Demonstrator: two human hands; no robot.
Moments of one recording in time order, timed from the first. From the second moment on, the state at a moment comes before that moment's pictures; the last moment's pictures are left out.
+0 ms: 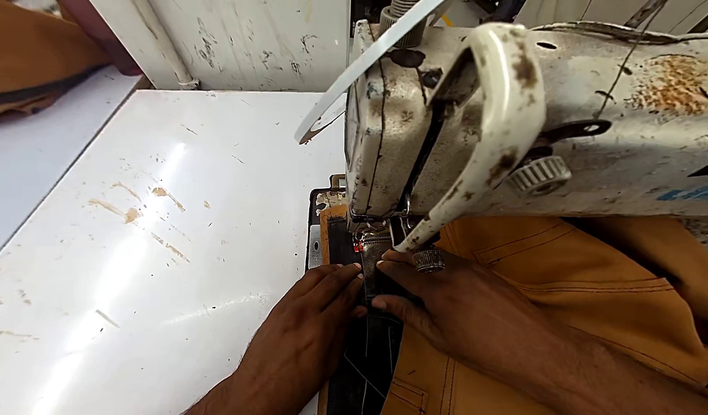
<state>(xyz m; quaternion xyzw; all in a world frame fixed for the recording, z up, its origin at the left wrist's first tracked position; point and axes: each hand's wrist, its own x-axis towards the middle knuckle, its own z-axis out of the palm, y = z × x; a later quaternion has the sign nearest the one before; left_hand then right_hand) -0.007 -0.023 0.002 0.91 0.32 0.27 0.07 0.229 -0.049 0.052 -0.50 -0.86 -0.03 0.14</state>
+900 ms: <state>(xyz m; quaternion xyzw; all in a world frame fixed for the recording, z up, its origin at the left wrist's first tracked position) -0.001 -0.022 0.007 0.92 0.34 0.19 -0.01 0.236 -0.053 0.042 -0.47 -0.88 -0.07 -0.01</state>
